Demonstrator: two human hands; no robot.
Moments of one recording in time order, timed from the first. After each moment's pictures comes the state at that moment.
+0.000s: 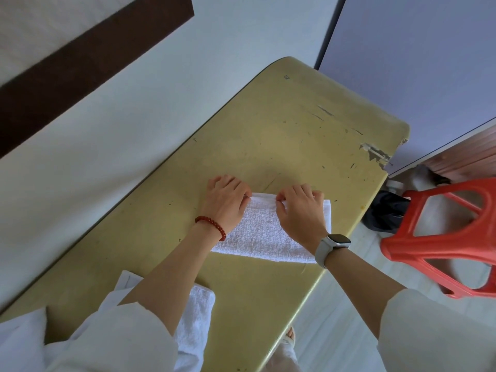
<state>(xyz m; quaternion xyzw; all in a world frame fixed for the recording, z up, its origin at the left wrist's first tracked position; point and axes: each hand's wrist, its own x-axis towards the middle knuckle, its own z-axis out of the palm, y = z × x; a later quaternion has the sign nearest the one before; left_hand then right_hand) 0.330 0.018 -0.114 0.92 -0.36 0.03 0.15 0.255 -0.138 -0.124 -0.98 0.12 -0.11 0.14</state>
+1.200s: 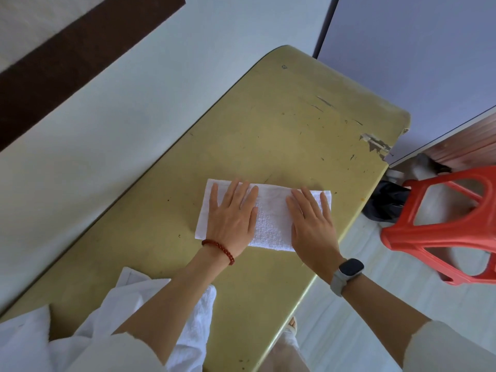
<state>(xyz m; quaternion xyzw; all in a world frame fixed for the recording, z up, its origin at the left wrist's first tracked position) 0.288 0.017 -0.122 0.94 -0.33 -0.01 0.07 0.207 -0.145 -0.138 -0.99 0.04 -0.13 0.04</state>
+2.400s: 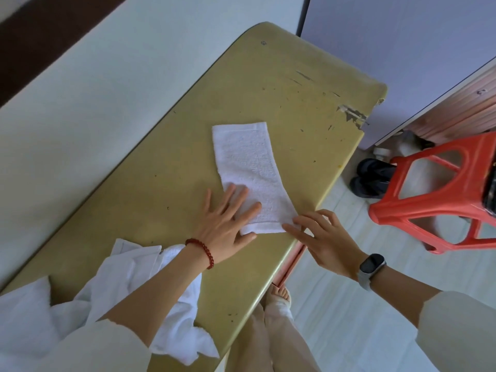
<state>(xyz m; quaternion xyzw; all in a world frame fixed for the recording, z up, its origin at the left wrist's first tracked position) 0.235 0.046 -0.130 0.88 -0.48 -0.06 0.03 0.109 -0.193 -0.132 -0.98 -0.19 -0.06 0.07</state>
